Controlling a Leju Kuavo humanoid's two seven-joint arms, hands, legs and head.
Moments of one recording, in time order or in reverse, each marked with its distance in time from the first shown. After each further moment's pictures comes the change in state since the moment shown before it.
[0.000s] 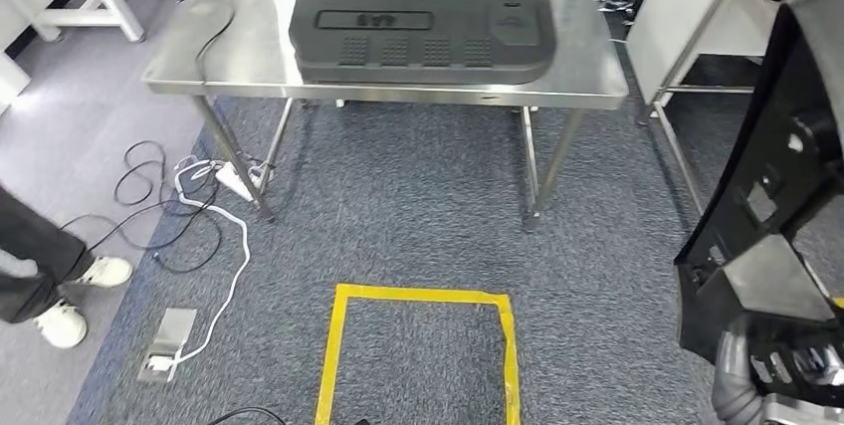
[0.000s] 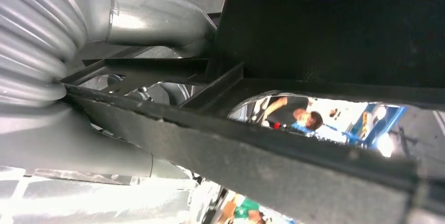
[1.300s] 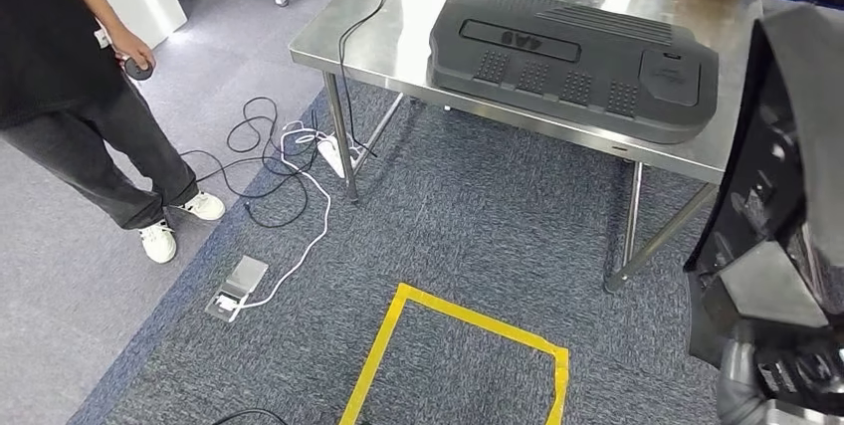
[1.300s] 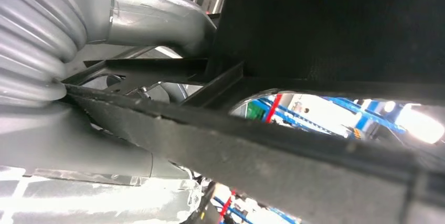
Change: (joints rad) left arm 0.006 -0.006 0.000 0.002 0.019 0.003 -0.005; right arm 0.005 -0.002 0.002 -0.001 0.035 0.000 0.021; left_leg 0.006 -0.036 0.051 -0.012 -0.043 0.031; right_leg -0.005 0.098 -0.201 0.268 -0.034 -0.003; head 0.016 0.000
